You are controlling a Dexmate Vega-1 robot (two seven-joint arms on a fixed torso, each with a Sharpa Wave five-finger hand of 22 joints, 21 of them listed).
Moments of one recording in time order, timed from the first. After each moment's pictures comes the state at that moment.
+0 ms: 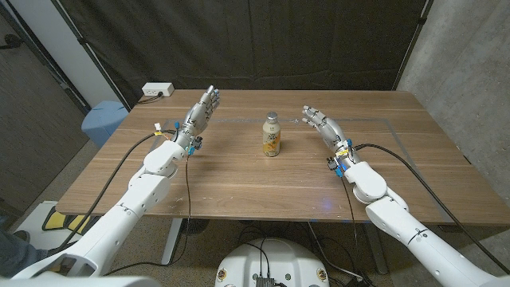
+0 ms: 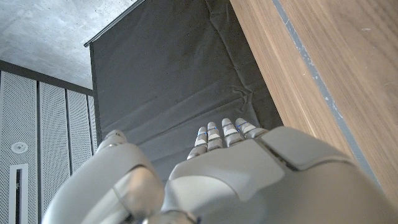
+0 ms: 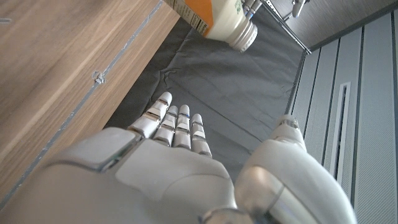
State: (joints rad) left arm 0.95 0.54 0.26 -1.49 -0.55 -0.30 -0.14; left_hand 0.39 -0.02 0.07 0.08 0.27 -0.01 0.06 0.21 0.18 0.02 0.02 0.22 0.18 -0.02 0.03 0.20 0.18 -0.10 -0.03 0.20 0.18; right arm -1.07 -0.54 -0.38 -1.59 0.28 0.47 -0.02; right_hand 0.40 -0.04 0.16 -0.15 0.22 0.11 0.09 0.20 0.18 0.17 0.09 0.22 0.18 0.10 0.04 0.18 0.17 0.21 -0.04 0.19 0.18
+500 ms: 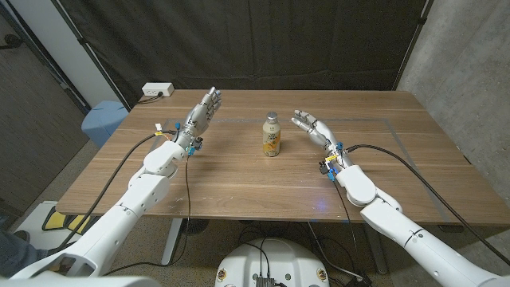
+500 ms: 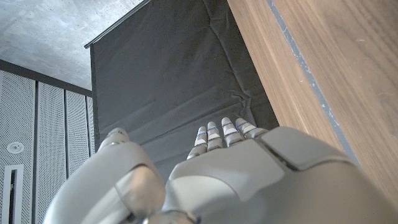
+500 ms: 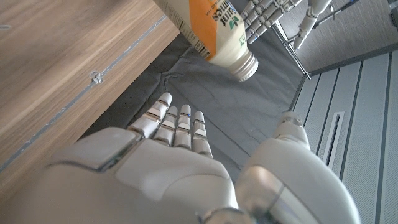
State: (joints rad) left arm 0.94 0.55 0.26 -1.50 -0.57 -0.29 -0.16; left_hand 0.40 0.00 0.08 0.08 0.27 0.00 0.06 0.21 0.18 0.03 0.02 0.22 0.18 -0.01 0.02 0.20 0.18 -0.09 -0.03 0.20 0.18; right arm -1.04 -0.56 -0.48 -1.59 0.11 0.44 -0.17; right_hand 0.42 -0.06 0.15 -0.15 0.25 0.15 0.05 0.20 0.19 0.18 0.05 0.22 0.18 0.10 0.01 0.18 0.17 0.20 -0.04 0.19 0.18
